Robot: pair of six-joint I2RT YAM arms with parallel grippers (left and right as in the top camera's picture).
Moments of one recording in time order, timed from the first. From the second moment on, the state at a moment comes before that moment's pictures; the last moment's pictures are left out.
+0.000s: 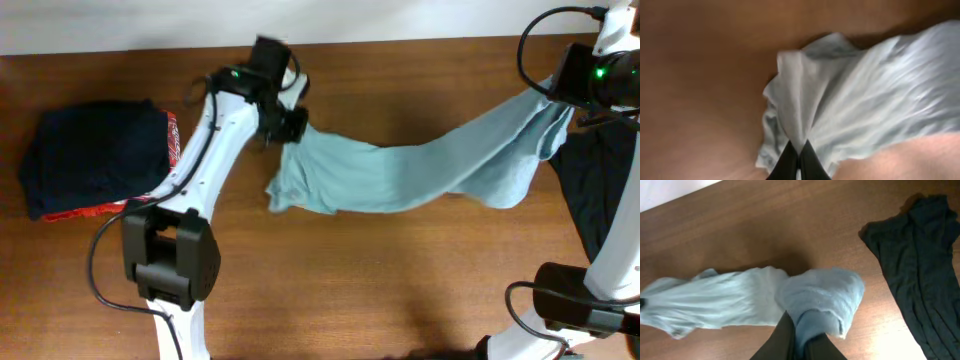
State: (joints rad) left arm -0.34 2.11 2.00 -1.11 0.16 -0.02; right arm -0.21 1.83 2.51 -1.66 -0.07 0.13
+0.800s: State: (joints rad) left arm -0.24 2.11 2.71 -1.38 -0.29 0.00; right arm -0.47 1.83 2.51 -1.62 -0.25 0.06
